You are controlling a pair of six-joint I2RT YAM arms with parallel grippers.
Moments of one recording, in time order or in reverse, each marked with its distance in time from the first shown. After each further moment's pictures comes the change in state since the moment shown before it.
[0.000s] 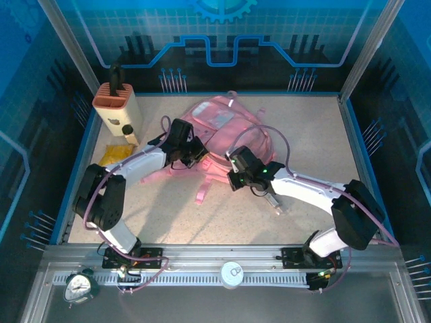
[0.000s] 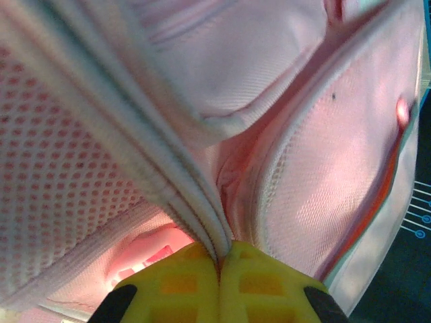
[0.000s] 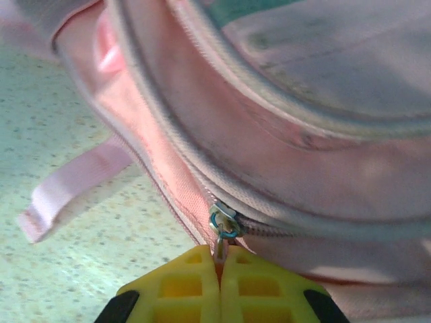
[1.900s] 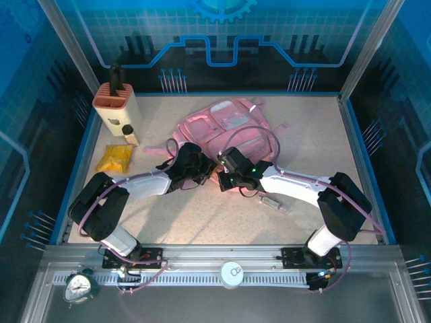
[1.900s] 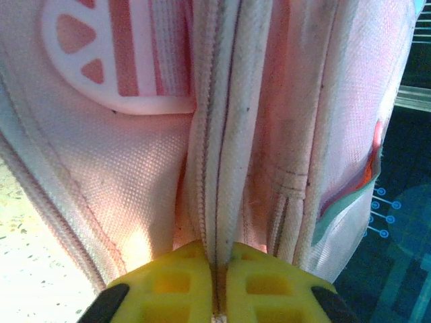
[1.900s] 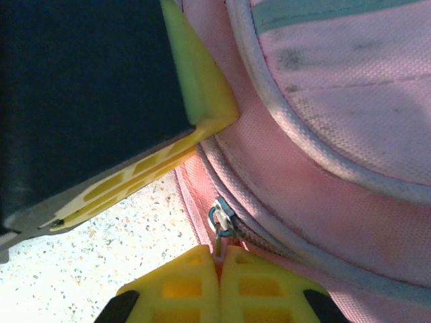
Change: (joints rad) left arm -0.187 -0.091 -0.320 0.414 -0.126 -0.343; right arm 0.034 0.095 0.055 0.025 -0.059 0.164
